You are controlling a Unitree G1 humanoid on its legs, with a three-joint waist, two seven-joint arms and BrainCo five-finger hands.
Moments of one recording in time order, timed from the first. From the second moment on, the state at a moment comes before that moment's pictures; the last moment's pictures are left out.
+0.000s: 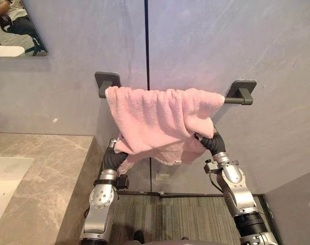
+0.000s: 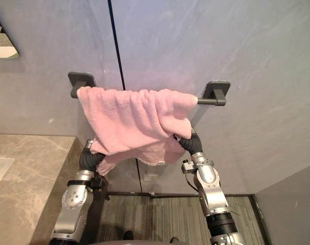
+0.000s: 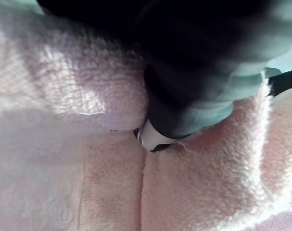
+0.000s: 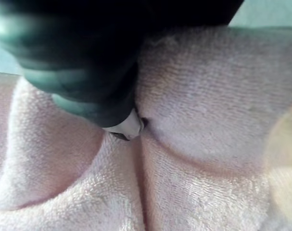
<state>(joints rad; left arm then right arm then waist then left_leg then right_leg) 0.14 0.09 -0.04 -0.07 -0.08 -0.23 0.02 -0.11 -0.14 0.06 0.10 0.17 -0.15 0.06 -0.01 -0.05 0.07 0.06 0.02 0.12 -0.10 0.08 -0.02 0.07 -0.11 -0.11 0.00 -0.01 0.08</state>
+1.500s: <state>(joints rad) 0.13 0.03 -0.02 0.23 -0.19 -0.22 0.03 -0.12 -0.03 0.02 0.33 0.01 -0.17 -0.02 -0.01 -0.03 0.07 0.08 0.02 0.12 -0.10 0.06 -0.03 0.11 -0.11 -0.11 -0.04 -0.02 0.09</state>
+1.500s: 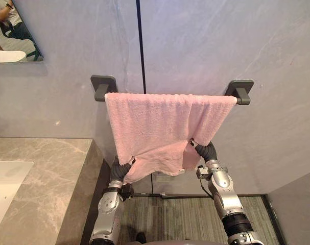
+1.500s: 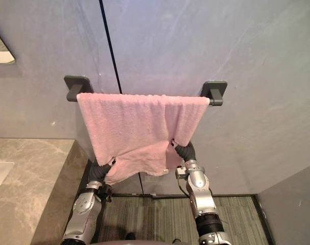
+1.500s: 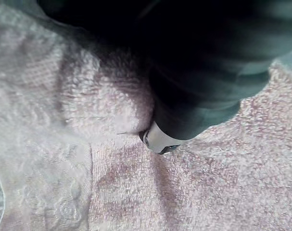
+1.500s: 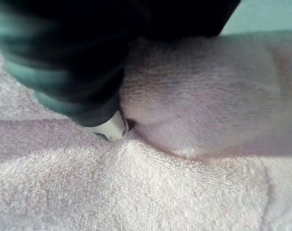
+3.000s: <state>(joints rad) 0.28 0.06 0.27 -0.56 -0.36 -0.30 0.14 0.05 -0.08 -0.31 -0.39 0.14 -0.20 -0.15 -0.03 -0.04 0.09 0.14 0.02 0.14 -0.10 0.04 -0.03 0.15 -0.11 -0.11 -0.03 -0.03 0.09</state>
